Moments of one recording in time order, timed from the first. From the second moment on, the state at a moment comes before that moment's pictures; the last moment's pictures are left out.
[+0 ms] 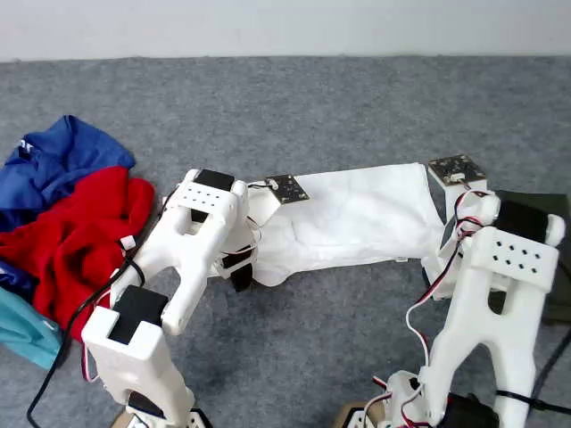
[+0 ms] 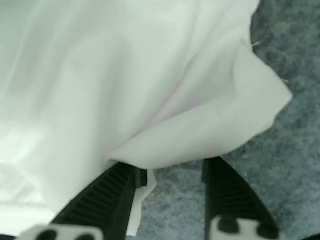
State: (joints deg) left arm 13.5 15.8 14.2 80.7 -34.8; right arm 17.0 -24.5 23.5 97.5 31.4
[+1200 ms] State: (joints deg) left arm 10.3 15.8 5.9 84.2 -28.4; right arm 9.8 -24.5 34.1 90.7 28.2
